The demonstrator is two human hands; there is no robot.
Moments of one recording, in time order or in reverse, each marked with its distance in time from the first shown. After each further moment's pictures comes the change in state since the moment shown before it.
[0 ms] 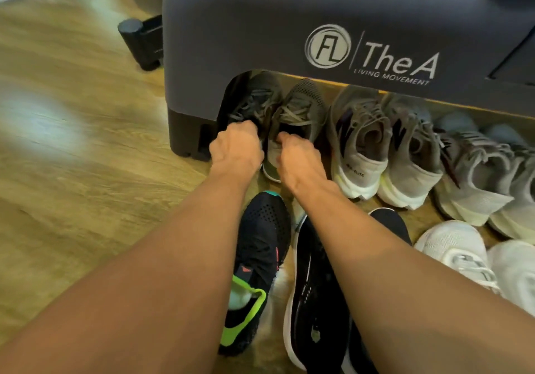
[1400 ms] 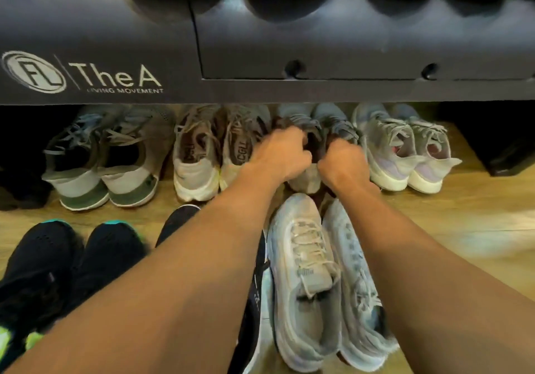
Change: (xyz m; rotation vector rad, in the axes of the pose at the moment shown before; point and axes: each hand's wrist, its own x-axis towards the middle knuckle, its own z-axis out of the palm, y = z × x) left_hand -0.085 0.292 0.046 -0.248 -0.397 0.564; right_hand -0.113 0.259 -0.131 -0.062 0.246 0.680
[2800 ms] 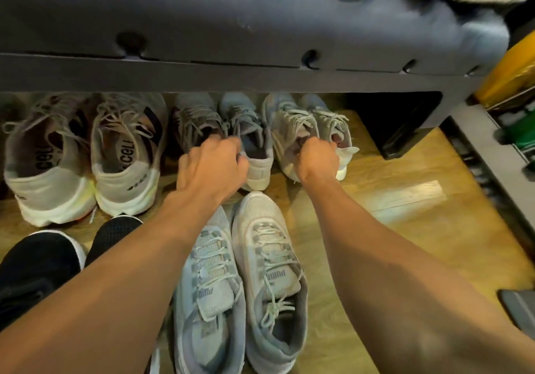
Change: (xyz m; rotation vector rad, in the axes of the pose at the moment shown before) left_hand 0.011 0.034 0.071 0.106 0.264 0.127; right_hand 0.063 0.133 -0.001 -0.174 0.125 0.189
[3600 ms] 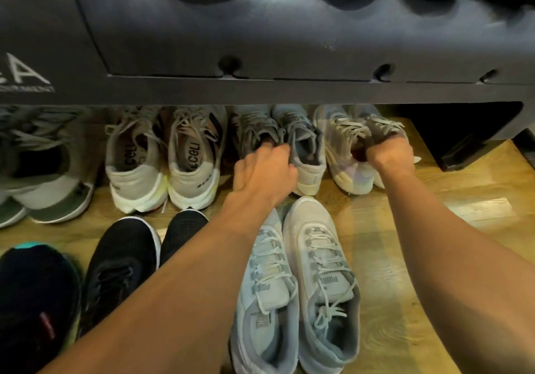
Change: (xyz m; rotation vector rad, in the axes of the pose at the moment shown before) left_hand -0.003 0.000 -0.020 -0.015 -0.152 -0.067; right_hand 0.022 0.011 -0.031 0.372 0.022 0.332
